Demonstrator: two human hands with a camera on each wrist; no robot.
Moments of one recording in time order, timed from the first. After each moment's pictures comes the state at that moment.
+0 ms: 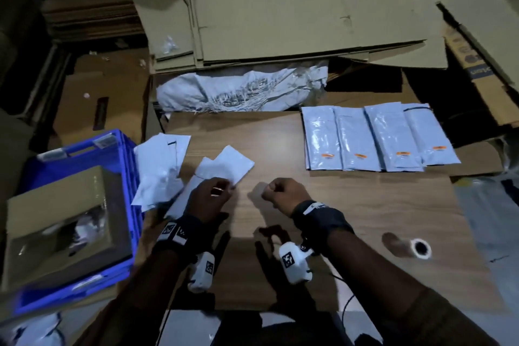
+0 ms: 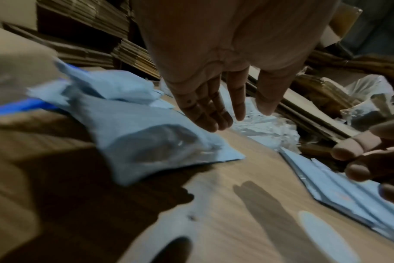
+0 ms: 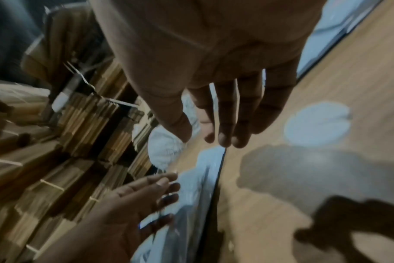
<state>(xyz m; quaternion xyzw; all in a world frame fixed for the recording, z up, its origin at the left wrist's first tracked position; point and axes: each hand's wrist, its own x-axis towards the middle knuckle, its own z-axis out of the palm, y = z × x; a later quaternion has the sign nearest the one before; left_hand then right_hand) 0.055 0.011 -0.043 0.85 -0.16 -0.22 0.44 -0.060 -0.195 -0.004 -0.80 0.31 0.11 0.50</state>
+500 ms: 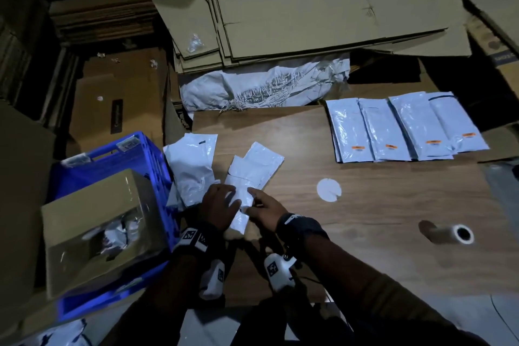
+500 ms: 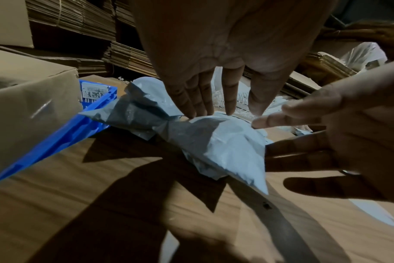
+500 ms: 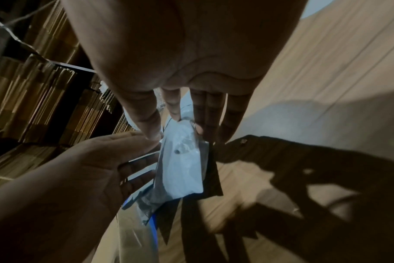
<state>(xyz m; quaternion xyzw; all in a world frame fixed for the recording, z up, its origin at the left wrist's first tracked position) 0.095 0.093 -0.071 0.90 -0.23 -0.17 0.33 -0.009 -0.054 -0.060 -0.68 0.30 0.13 0.65</state>
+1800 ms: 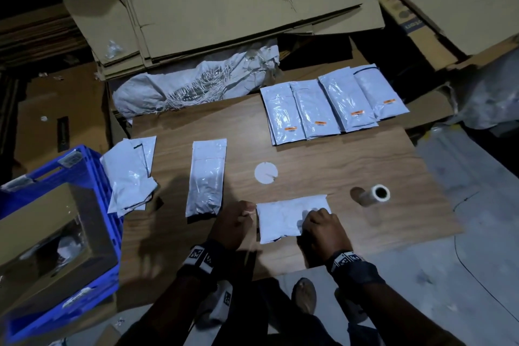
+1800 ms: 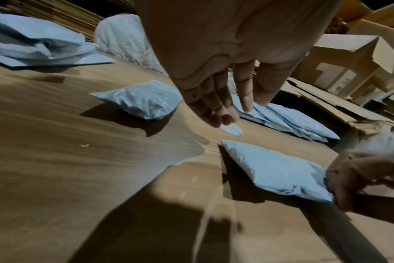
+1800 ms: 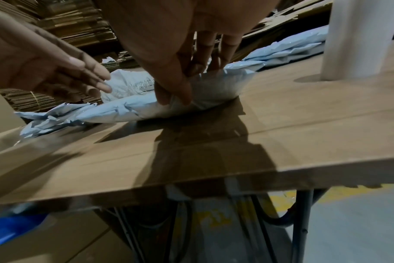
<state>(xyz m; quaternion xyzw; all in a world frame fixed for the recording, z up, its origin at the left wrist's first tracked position) -0.075 -0.018 -0.081 0.79 -0.30 -0.27 0.45 -0.272 -0.201 -0.080 -0.97 0.20 0.06 0.11</state>
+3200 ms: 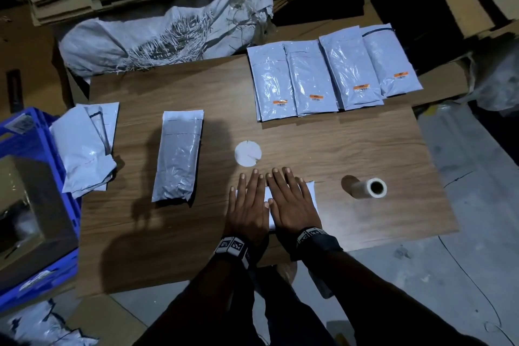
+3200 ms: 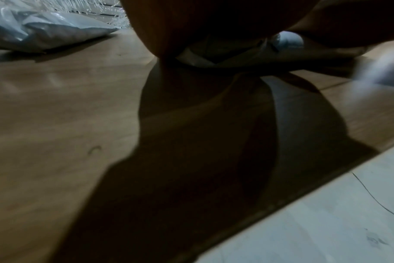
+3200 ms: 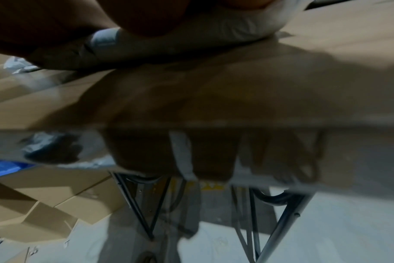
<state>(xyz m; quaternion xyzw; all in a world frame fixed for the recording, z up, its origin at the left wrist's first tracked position) -0.150 -0.094 -0.138 0.90 -0.41 -0.13 0.11 -0.236 -0.222 -0.153 -0.97 0.20 0.04 0.16</state>
